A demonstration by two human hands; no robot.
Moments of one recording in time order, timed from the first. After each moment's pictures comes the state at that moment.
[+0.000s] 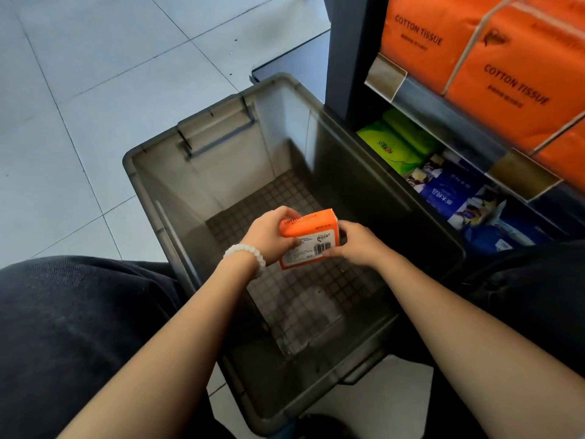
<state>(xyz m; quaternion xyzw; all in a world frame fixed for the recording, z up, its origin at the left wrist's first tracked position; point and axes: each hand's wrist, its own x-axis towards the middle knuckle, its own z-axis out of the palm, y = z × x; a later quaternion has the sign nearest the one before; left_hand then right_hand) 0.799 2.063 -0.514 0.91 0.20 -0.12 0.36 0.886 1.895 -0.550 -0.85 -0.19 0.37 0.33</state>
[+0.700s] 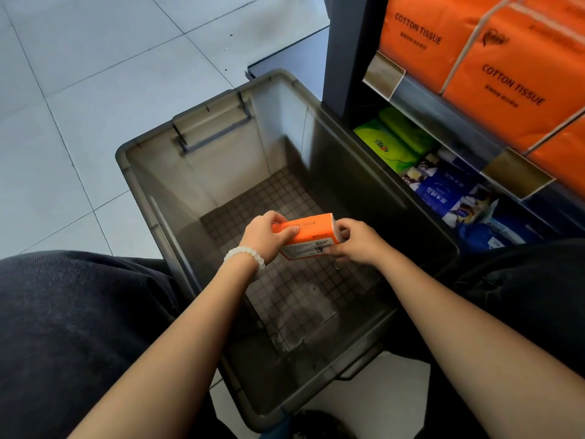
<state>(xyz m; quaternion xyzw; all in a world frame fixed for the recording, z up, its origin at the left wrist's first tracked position) 0.795 2.061 -0.530 0.85 0.30 -0.11 0.42 0.884 1.888 -0.547 -0.81 -0.10 0.42 0.41</state>
